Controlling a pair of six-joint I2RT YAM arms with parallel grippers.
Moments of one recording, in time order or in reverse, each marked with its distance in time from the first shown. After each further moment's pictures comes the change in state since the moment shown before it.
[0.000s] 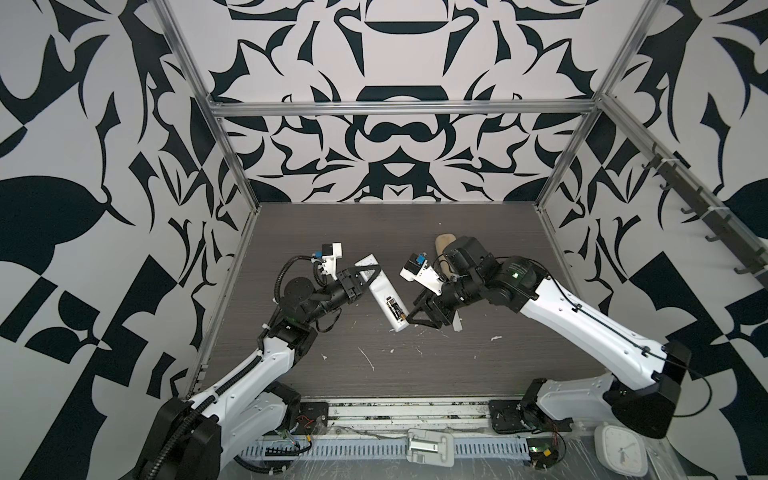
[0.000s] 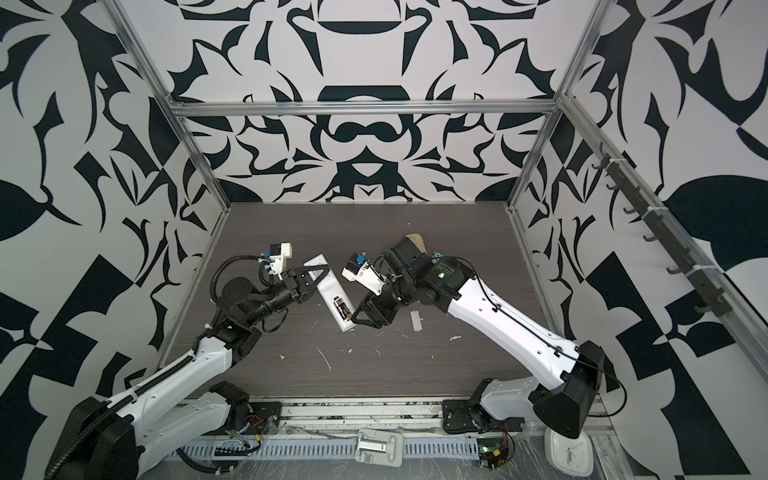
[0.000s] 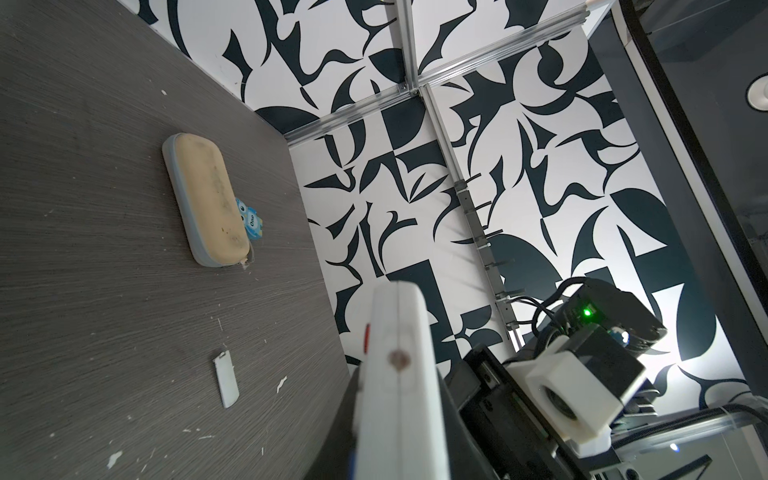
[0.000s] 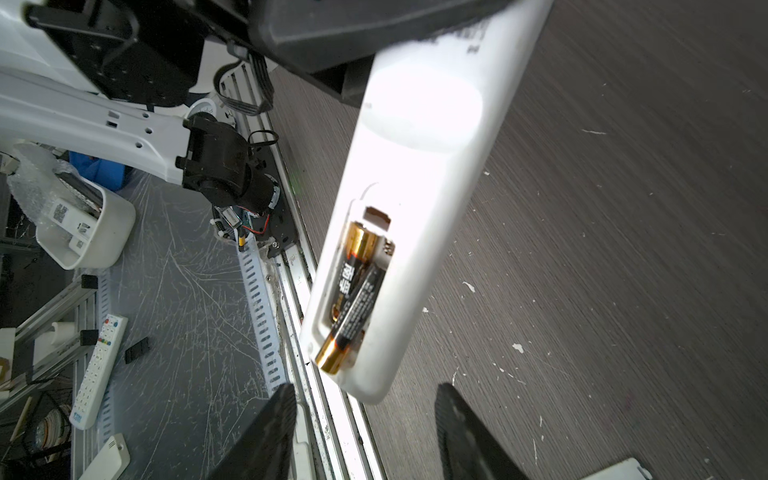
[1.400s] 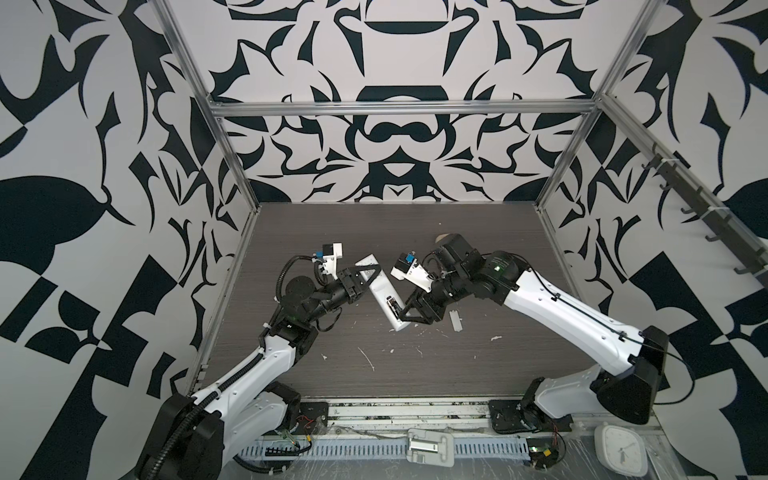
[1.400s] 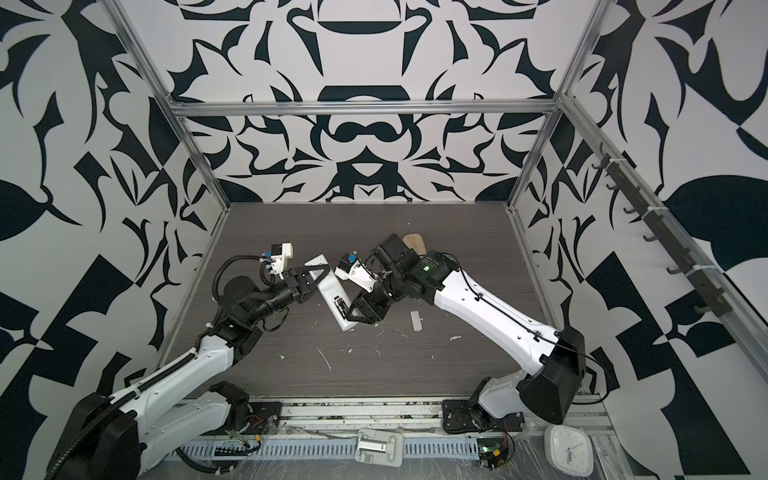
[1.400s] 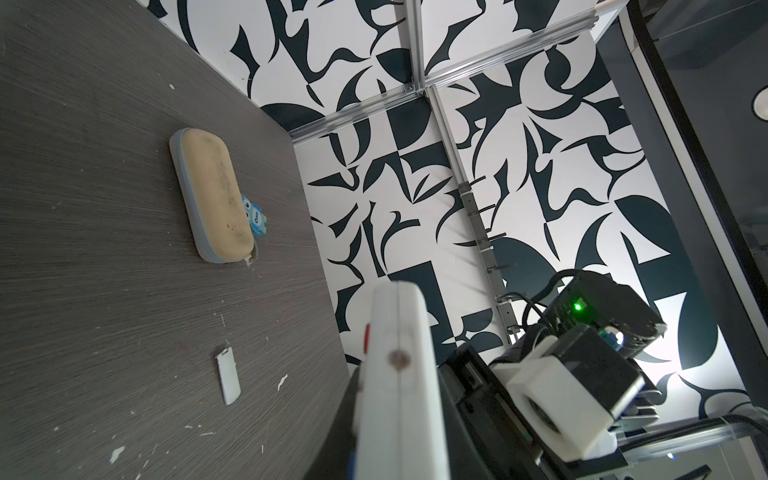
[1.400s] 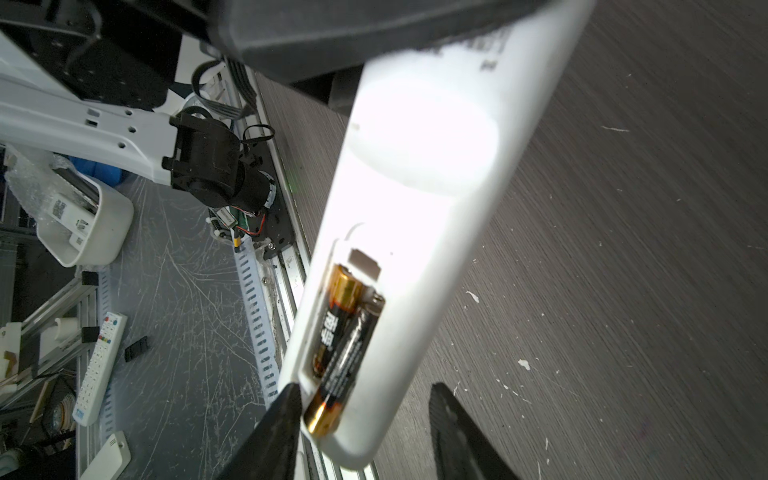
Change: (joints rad) left arm 0.001 0.019 0.000 0.006 0.003 -0.017; right arm -0.002 0.083 0.030 0.018 -0.021 -0.018
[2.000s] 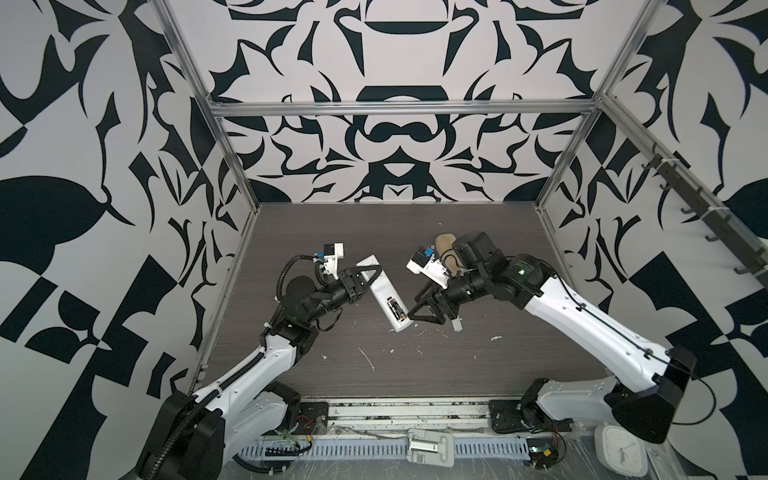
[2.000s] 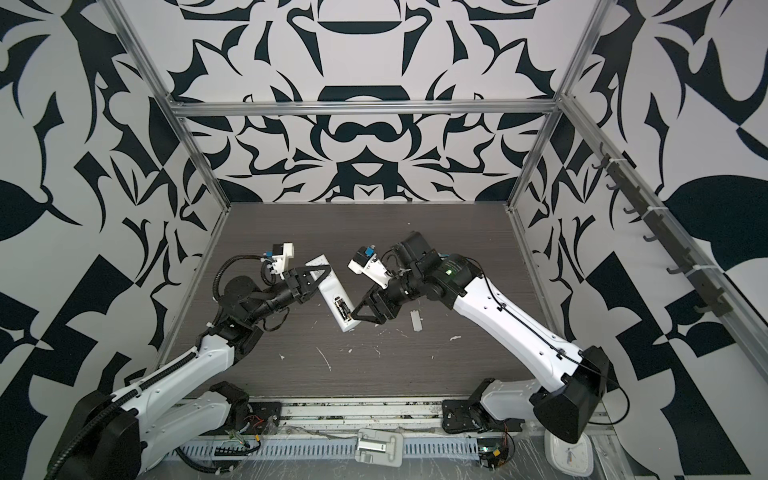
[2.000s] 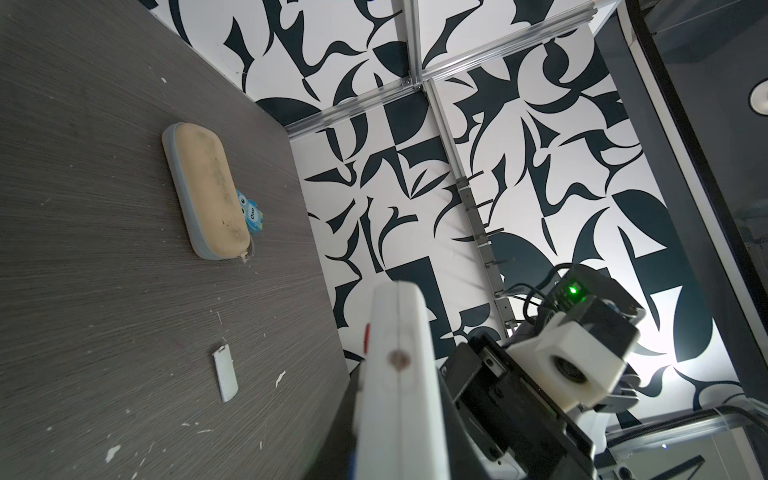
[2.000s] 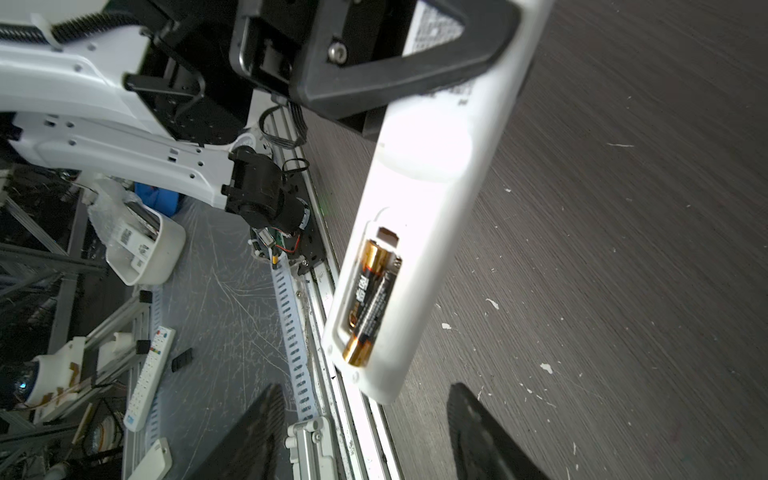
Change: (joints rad) left arm 0.000 0.009 0.000 0.014 0.023 -0.001; right arm -0.108 -0.129 -0.082 0.039 -0.157 0.049
